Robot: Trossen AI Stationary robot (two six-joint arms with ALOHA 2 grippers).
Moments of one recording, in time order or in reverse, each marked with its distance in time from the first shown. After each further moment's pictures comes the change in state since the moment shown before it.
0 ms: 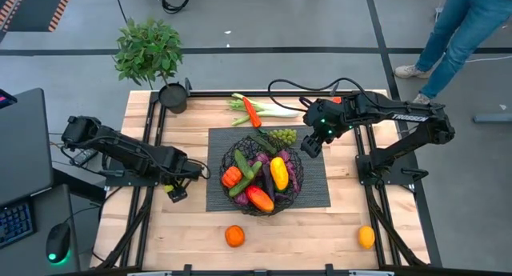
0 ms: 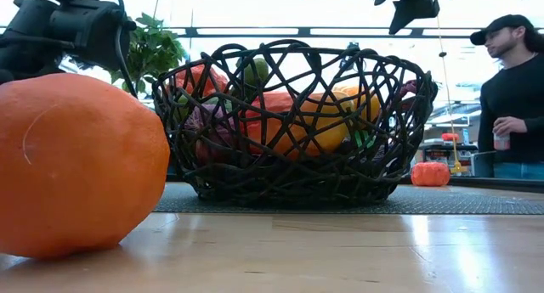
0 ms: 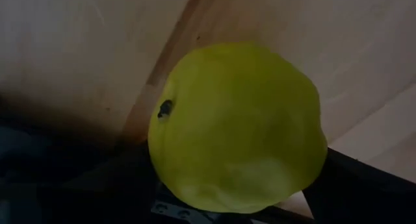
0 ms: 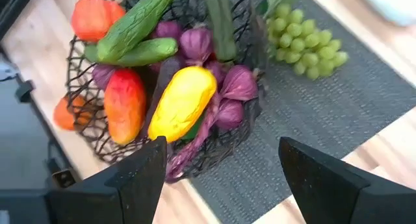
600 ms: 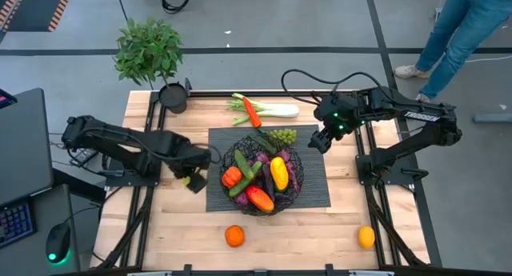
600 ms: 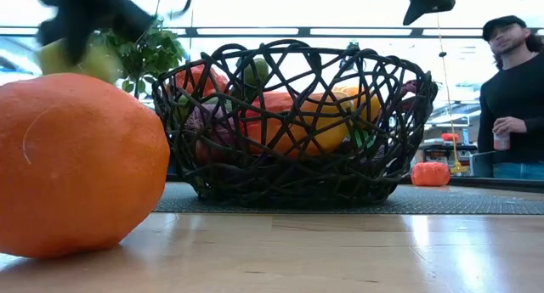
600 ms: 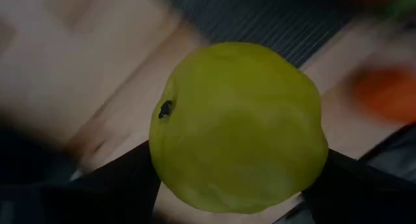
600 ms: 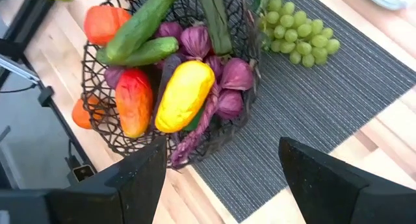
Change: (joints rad) left arm 0.046 -0.001 0.450 -0.138 -0.069 -0.256; right arm -0.030 -0.082 0.000 -0.051 -0.035 0.035
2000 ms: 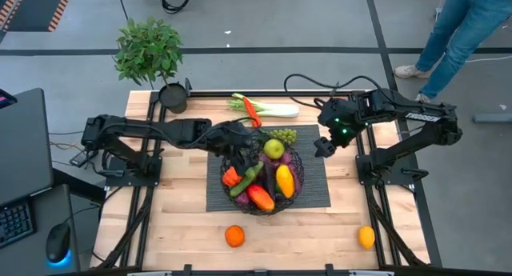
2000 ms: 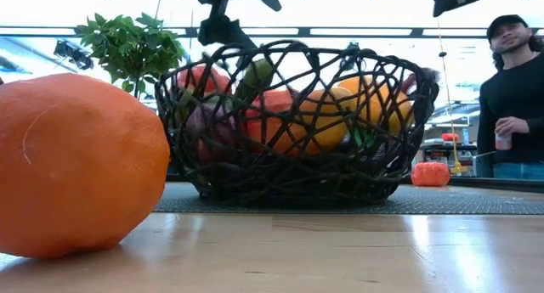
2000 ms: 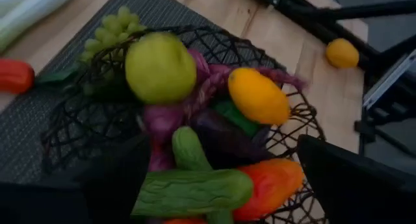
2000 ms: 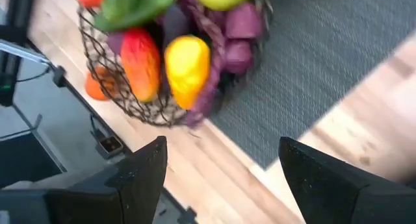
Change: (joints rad) left arm 0.138 0.224 0.250 0.647 -0.223 0.431; right arm 0.036 -0.002 0.000 -0.098 -0.139 0.193
